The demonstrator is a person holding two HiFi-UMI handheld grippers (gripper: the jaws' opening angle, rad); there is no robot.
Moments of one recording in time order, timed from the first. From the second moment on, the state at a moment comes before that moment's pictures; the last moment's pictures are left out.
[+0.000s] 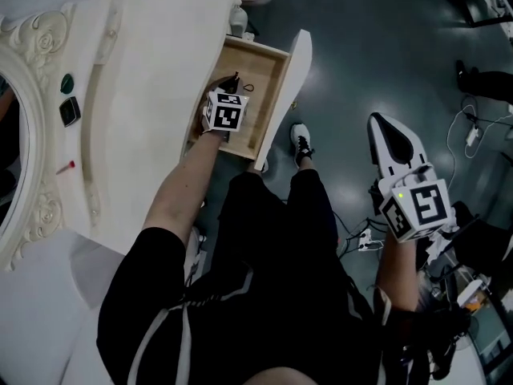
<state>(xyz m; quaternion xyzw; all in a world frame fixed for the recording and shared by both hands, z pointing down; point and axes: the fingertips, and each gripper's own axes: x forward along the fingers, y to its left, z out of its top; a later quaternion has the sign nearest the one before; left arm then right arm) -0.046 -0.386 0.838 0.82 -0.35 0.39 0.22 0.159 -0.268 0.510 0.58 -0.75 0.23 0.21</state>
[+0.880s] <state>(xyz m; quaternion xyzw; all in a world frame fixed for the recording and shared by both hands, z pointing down) -0.051 -0.389 0.854 0.81 -0.36 0.41 0.22 0.152 -0.266 0.536 0.55 -0.77 0.26 0.22</state>
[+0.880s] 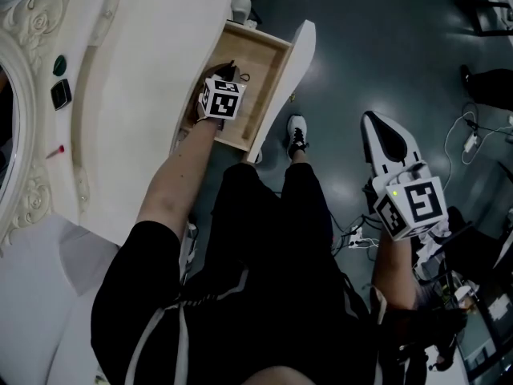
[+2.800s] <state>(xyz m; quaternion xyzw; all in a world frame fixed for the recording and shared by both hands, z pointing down) -0.021 -0.369 0.513 0.89 -0.41 0.16 0.15 0.177 -0.330 0.374 0.53 -0.83 0.10 0.12</state>
